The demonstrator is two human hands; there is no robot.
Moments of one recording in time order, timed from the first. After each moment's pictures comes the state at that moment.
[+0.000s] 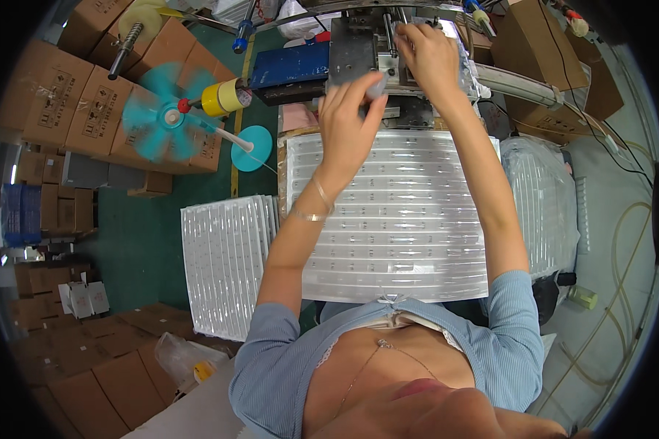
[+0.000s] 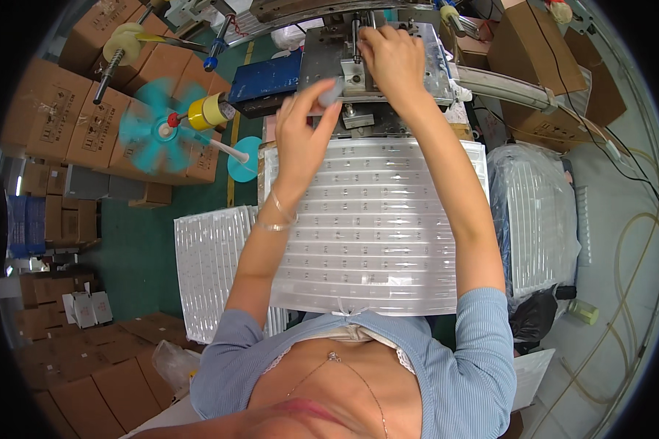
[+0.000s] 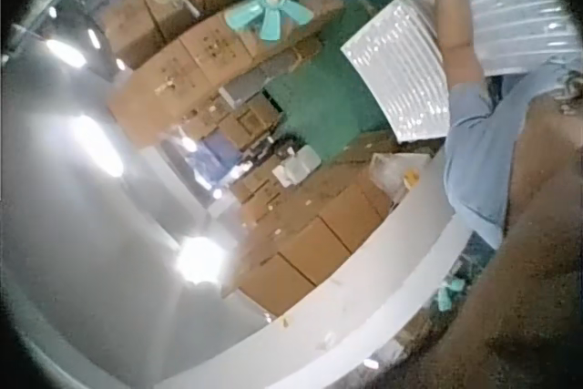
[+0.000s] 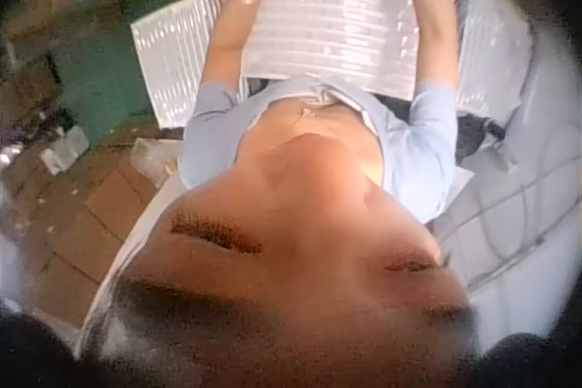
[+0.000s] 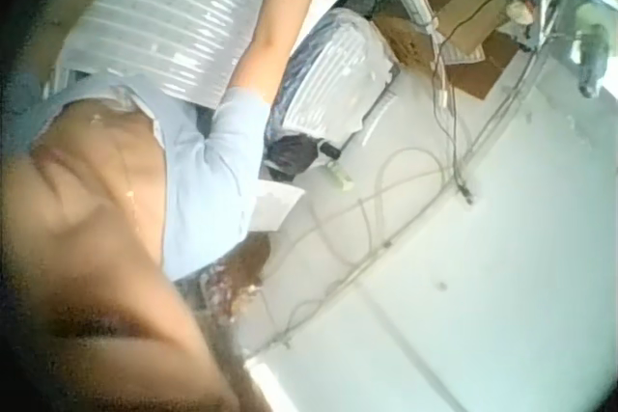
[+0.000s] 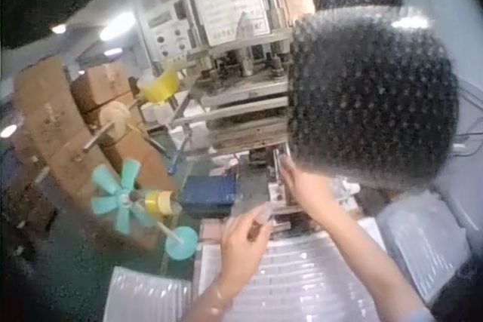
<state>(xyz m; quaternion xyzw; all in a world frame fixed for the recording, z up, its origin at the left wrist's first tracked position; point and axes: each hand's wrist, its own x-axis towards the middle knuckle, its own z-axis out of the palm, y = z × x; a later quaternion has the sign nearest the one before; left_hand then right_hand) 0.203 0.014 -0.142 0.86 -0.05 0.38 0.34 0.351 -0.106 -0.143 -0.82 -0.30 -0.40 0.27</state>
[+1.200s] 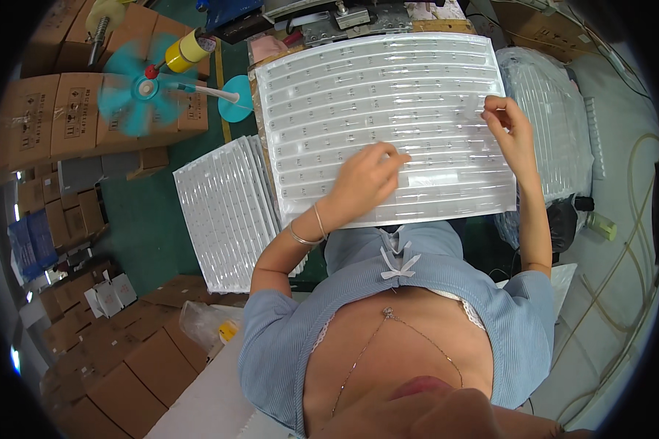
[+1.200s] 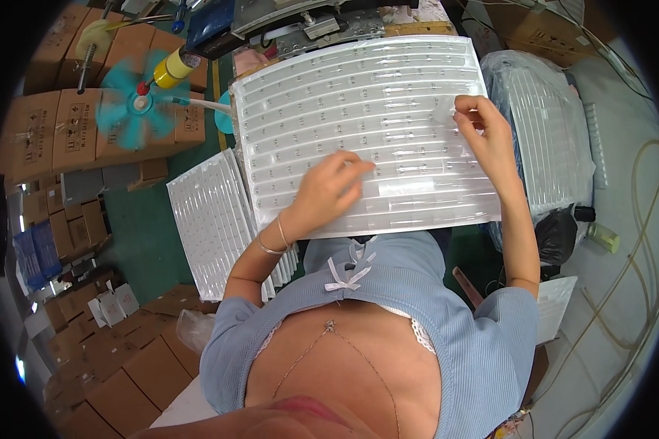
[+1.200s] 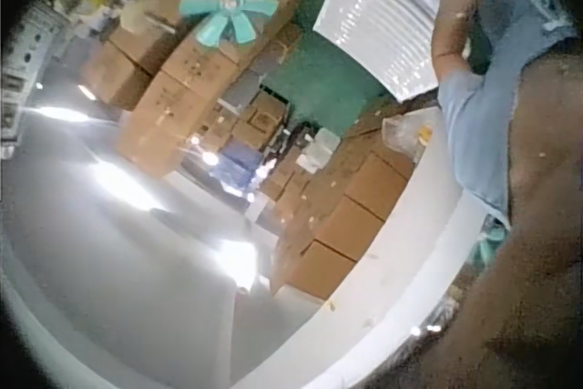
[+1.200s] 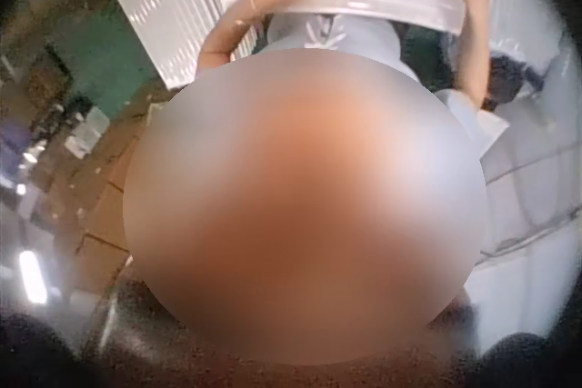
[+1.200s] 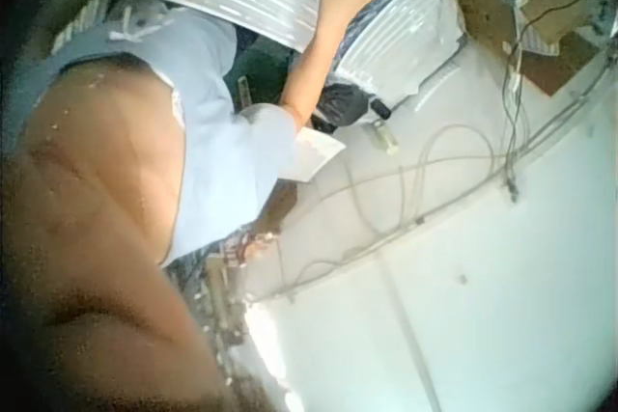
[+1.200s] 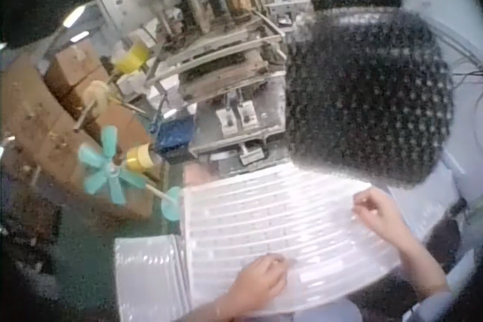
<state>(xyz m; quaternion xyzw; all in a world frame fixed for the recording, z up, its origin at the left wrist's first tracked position) 0.035 -0.044 -0.214 0.91 -0.19 0.03 0.37 0.152 -0.310 -0.220 -0.83 -0.14 0.03 0.54</state>
